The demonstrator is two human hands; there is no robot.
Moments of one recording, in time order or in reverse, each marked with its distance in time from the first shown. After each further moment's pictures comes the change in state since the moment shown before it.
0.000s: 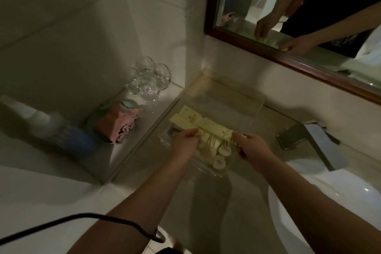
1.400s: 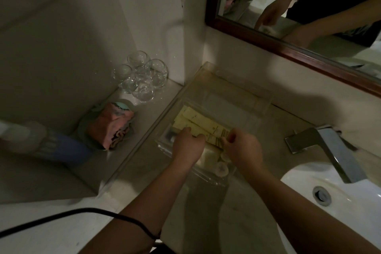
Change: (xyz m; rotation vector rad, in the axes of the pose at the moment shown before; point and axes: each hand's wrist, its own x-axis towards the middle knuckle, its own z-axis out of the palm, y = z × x) left_hand 0.008 0.028 0.011 0.427 -0.008 -0.017; right_hand 0.025 -0.001 0.034 -0.751 0.217 -0.307
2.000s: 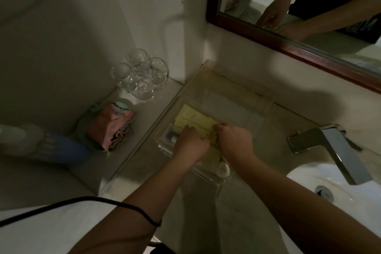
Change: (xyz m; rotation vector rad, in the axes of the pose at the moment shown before) left_hand 0.020 0.001 0.005 0.383 -0.105 0.053; right_hand 0.028 -0.016 0.021 -0.553 0.020 -0.373
